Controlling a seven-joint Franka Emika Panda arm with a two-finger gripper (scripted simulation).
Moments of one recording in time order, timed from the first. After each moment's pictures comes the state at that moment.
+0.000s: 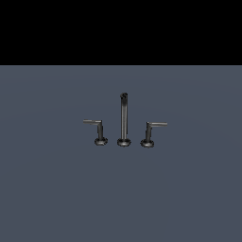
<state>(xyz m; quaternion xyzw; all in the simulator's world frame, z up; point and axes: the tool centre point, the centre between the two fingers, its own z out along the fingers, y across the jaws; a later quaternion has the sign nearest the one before) -0.250 -0.001 0.479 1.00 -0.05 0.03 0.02</state>
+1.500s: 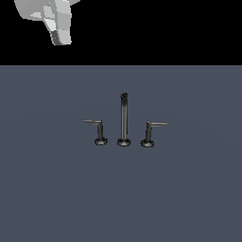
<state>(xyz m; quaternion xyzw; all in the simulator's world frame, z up) -0.170 0.095 0.331 0.94 -0.34 0.02 0.01</state>
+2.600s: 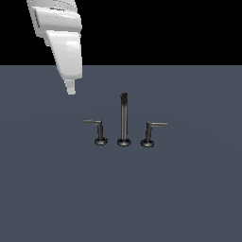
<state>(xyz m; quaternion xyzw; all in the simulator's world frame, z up) -0.086 0.130 0.232 0.85 -0.52 0.01 0.00</state>
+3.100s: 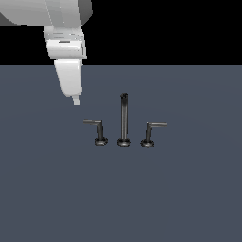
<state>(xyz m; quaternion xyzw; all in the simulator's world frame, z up) -0.048 0.132 0.191 0.81 -0.59 0.01 0.00</state>
